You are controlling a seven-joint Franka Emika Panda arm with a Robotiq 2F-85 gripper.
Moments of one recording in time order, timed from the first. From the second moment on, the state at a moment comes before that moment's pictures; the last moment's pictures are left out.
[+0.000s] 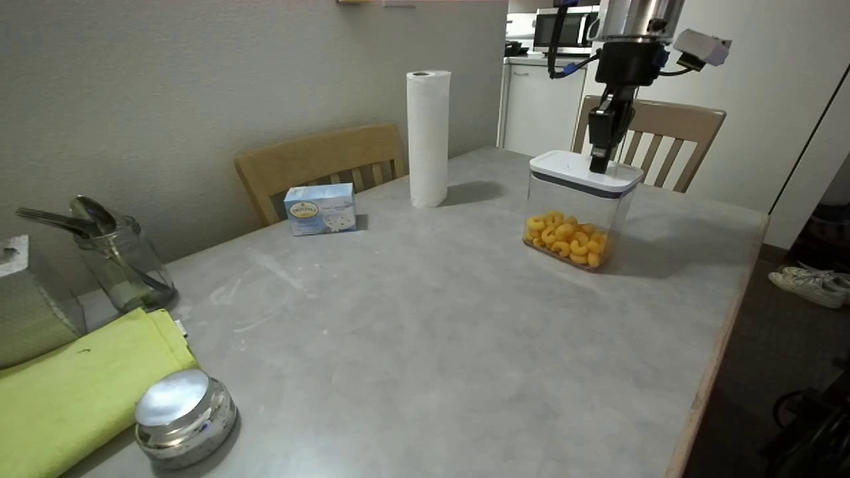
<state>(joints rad) -0.16 0.23 -0.12 -2.11 0.20 2.31 -0.46</state>
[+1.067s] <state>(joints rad) -0.20 0.24 -0.11 -2.11 0.26 2.34 -0.59</state>
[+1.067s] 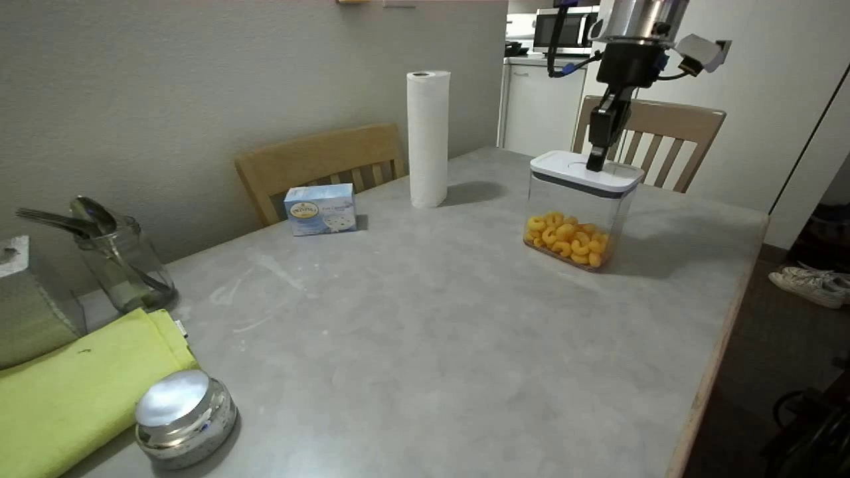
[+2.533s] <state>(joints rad) -0.20 0.23 -0.10 -2.07 0.14 2.34 -0.65</state>
